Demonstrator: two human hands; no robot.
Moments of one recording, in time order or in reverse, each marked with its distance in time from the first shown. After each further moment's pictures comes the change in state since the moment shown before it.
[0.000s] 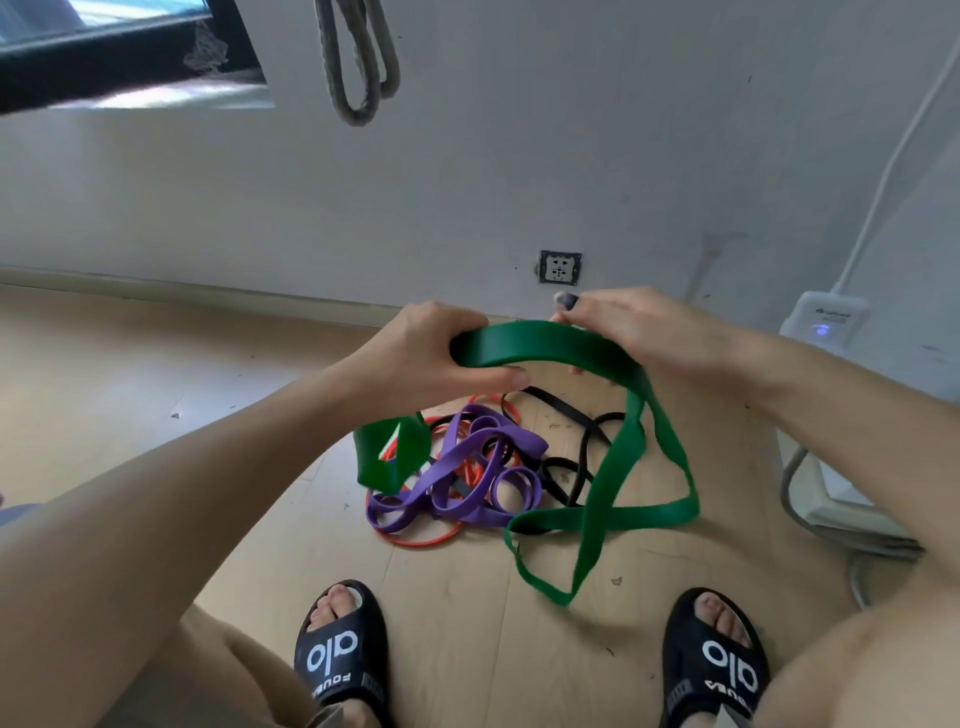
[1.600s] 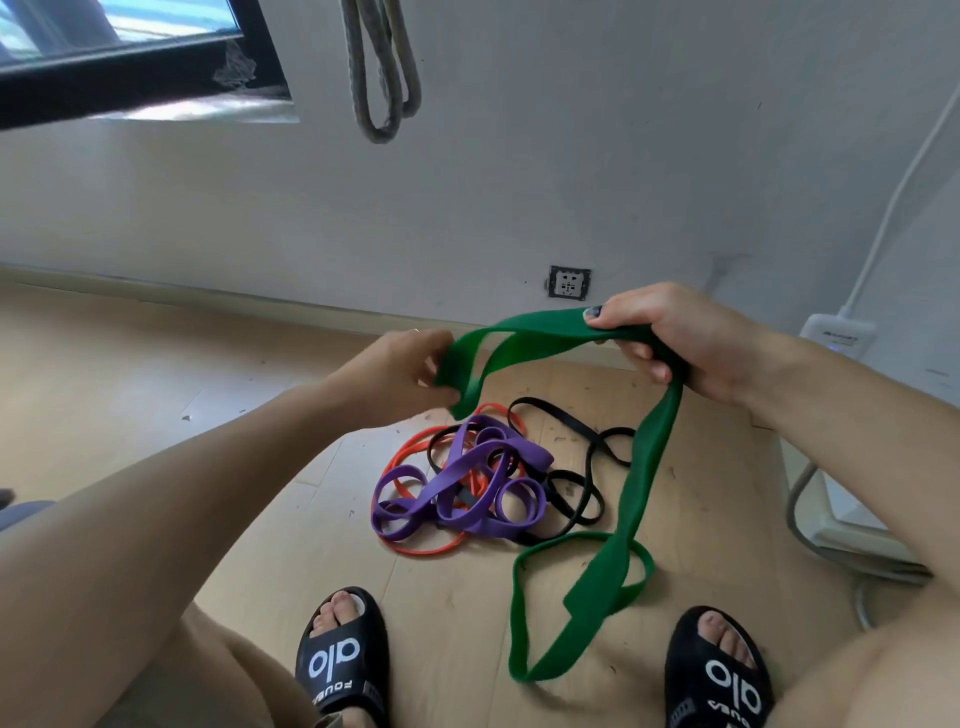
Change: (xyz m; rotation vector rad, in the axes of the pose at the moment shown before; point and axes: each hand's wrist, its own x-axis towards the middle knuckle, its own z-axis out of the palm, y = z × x) left_hand -0.011 -0.046 -0.006 0.123 -0.041 -0.139; right_hand 0.004 -0.002 -0.011 0.360 0.033 0.114
